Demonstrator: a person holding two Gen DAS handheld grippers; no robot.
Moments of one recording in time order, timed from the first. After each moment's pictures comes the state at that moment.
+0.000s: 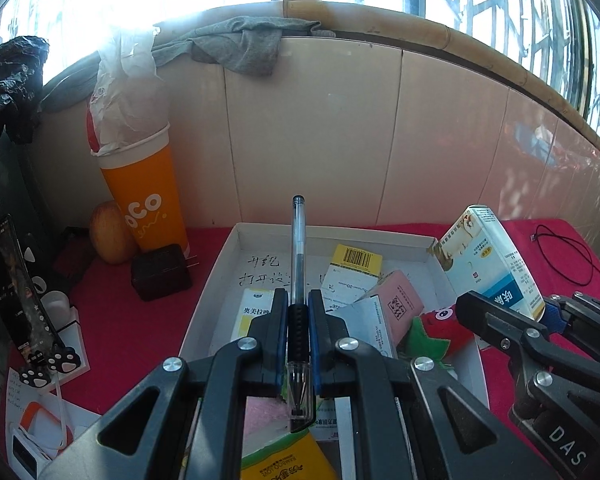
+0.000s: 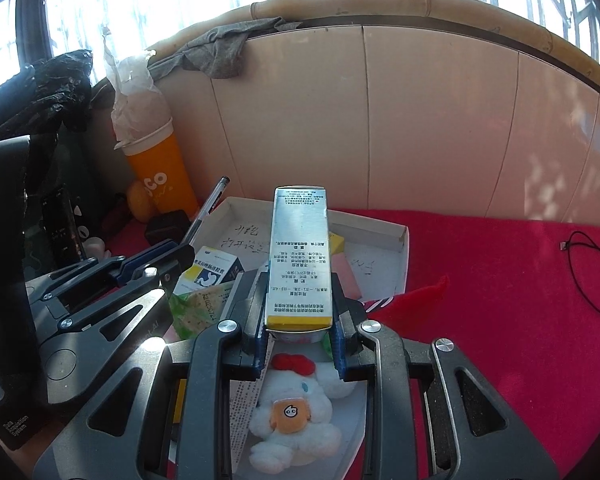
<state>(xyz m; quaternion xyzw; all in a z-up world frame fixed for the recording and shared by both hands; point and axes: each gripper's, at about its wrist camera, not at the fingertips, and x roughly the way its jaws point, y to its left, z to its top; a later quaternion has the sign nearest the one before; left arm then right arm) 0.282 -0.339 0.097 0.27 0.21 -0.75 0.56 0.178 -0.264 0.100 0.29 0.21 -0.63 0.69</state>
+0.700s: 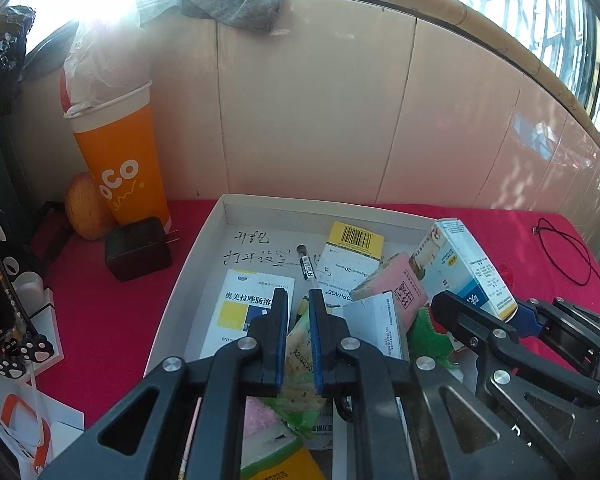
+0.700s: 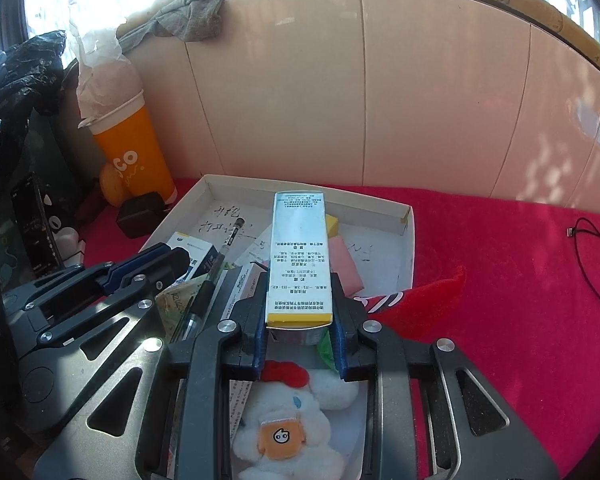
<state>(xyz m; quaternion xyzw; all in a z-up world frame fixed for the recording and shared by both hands) 0.278 -0.358 0.077 0.29 0.25 -0.75 0.54 0.181 -0.293 0.073 0.31 0.24 -0.64 0.66</state>
